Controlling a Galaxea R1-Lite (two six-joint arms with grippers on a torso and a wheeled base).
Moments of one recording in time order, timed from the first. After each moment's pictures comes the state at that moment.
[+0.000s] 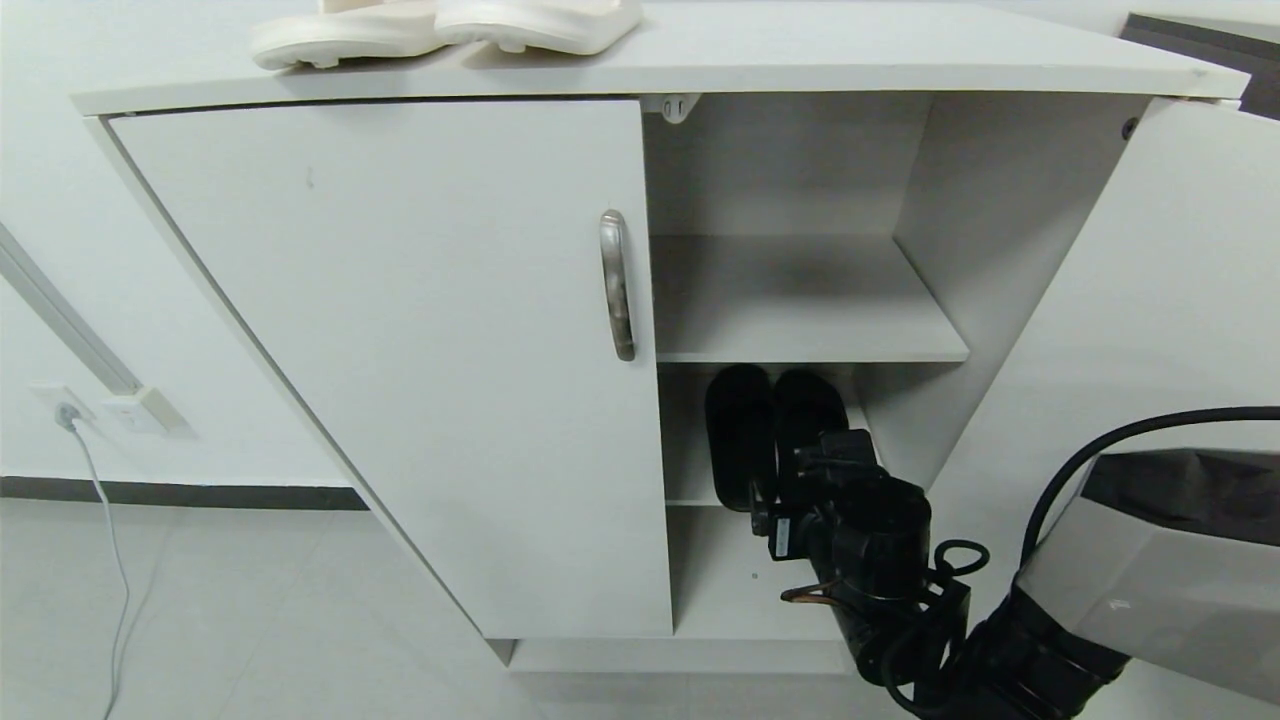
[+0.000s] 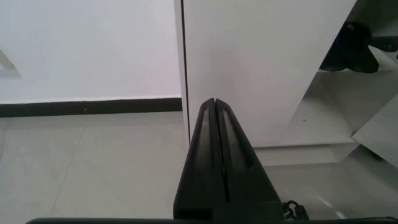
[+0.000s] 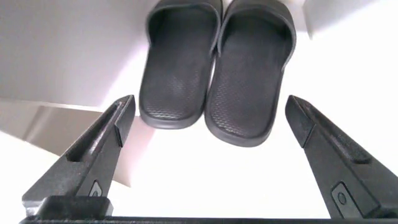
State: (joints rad) left arm 0.00 0.00 0.00 0.00 -0.02 0.01; right arm 0.78 2.17 -0.72 -1.32 -0.68 0.10
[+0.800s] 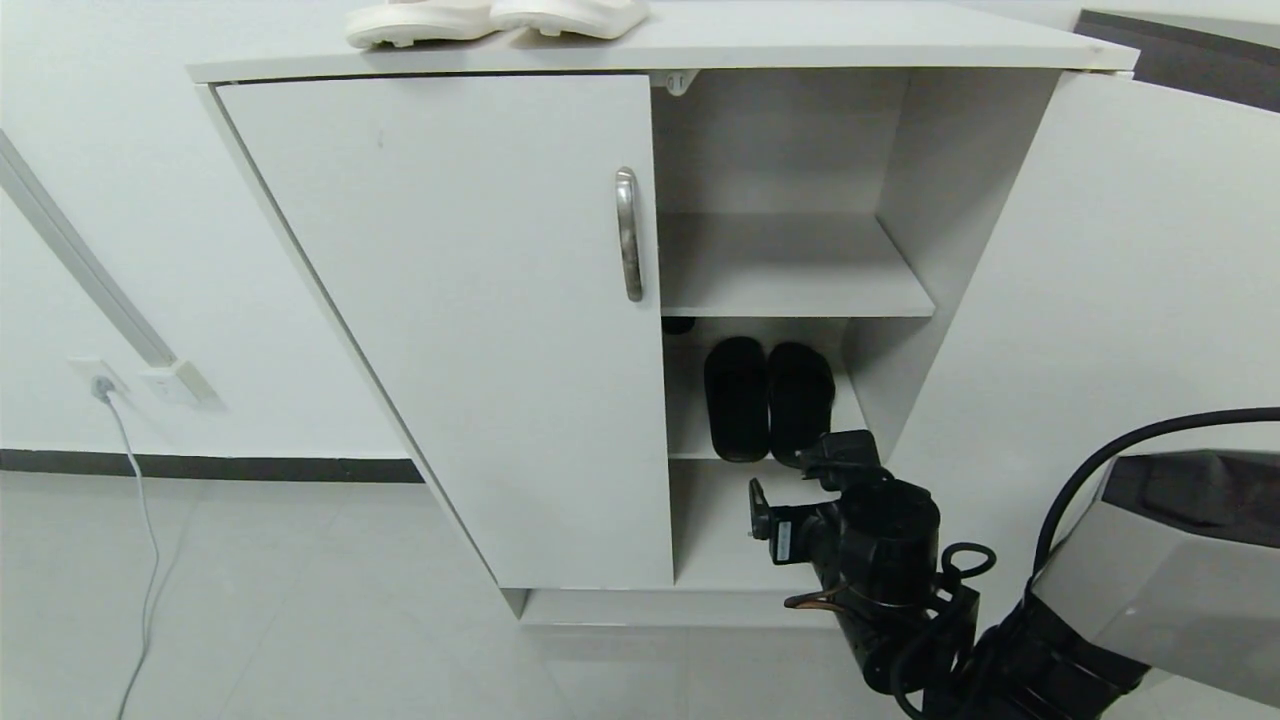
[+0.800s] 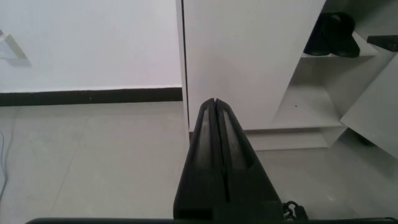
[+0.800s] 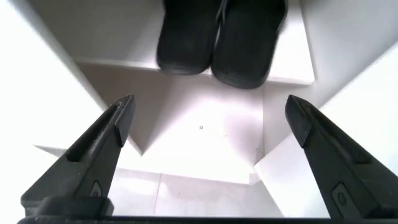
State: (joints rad) left arm 0.00 0.00 0.00 0.00 -0.02 0.01; right arm 0.79 2.14 -0.70 -1.32 -0.68 0.10
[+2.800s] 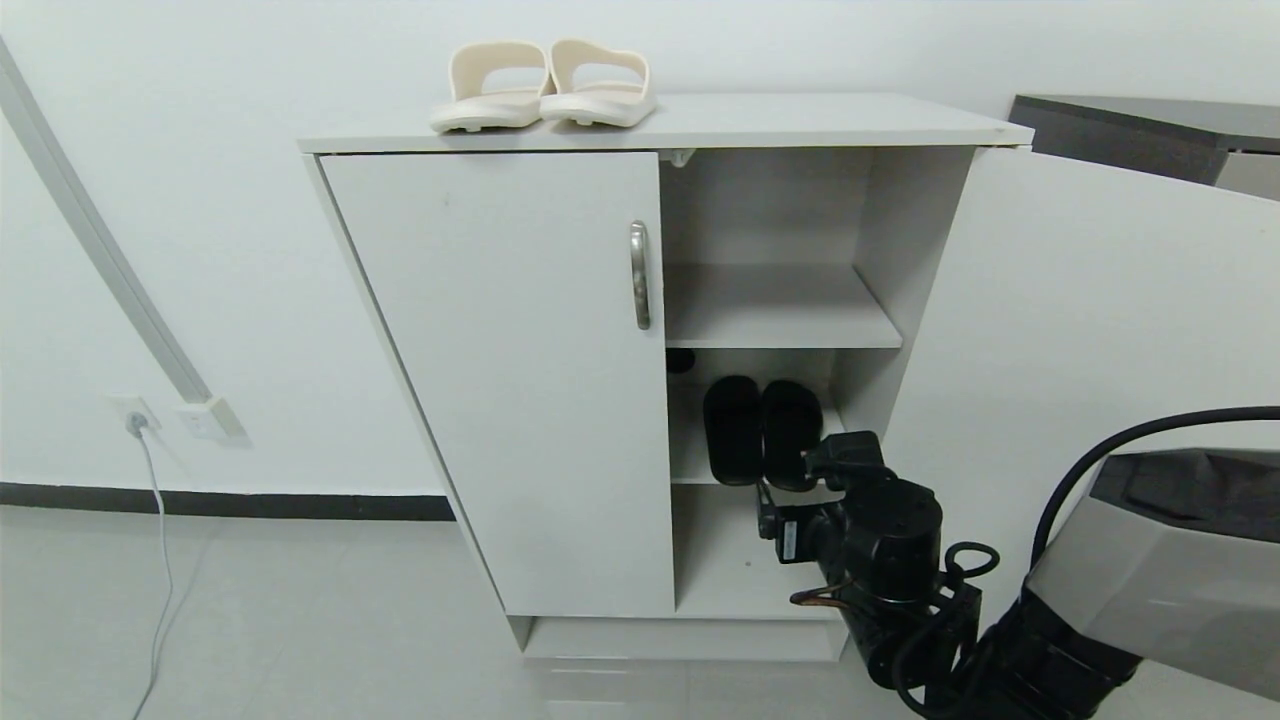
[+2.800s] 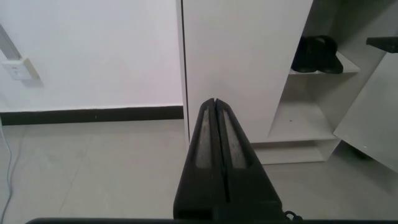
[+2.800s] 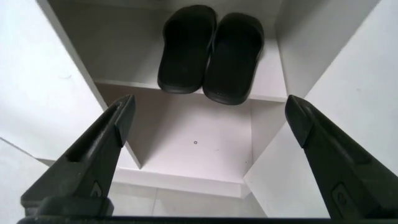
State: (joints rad) left arm 0.00 0.00 0.00 0.00 -0.02 0.01; right arm 0.76 2.16 -0.70 -1.33 -0.66 0.09
